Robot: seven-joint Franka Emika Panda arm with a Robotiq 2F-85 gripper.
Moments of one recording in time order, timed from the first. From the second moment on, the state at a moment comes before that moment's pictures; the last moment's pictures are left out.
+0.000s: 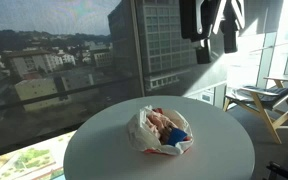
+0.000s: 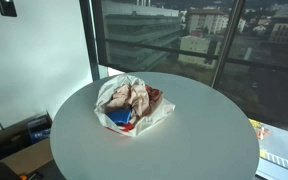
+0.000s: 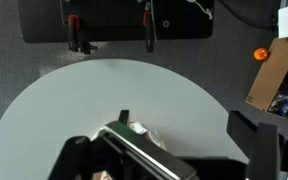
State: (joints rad) arm 0.13 -0.60 0.31 -2.26 0.13 1.56 0.37
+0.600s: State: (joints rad) arm 0.13 -0.61 0.31 -2.25 0.13 1.56 0.37
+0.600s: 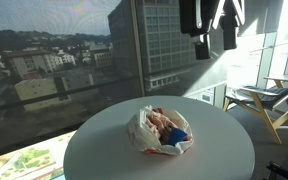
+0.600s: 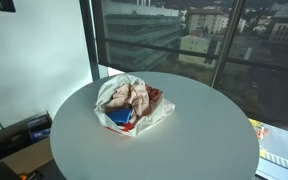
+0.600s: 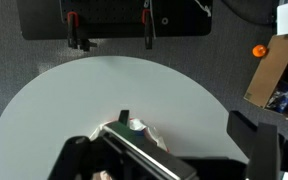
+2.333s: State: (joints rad) arm 0.07 0.05 0.18 -2.40 -0.10 2.26 0.47
